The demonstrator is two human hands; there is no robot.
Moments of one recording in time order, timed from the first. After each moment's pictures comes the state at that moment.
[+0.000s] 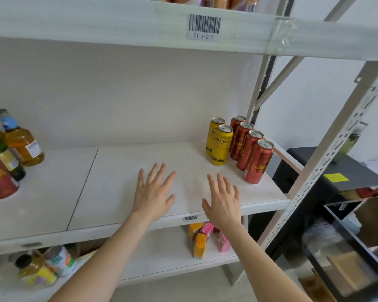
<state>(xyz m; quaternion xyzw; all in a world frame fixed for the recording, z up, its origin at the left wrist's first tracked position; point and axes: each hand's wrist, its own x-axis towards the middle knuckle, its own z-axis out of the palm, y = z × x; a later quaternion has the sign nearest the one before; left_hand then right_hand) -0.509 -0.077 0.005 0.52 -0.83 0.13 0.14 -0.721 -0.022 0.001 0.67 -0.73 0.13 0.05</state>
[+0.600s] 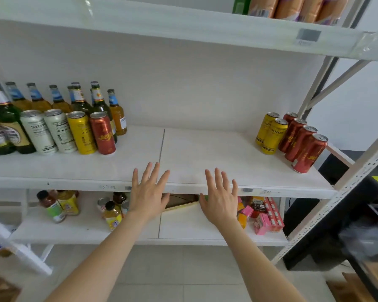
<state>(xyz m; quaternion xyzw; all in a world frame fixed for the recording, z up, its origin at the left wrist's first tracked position) -0.293 0.067 0.001 0.62 -0.77 0.14 0.10 -0.509 0.077 0.002 0.72 -0.67 0.14 0.09</state>
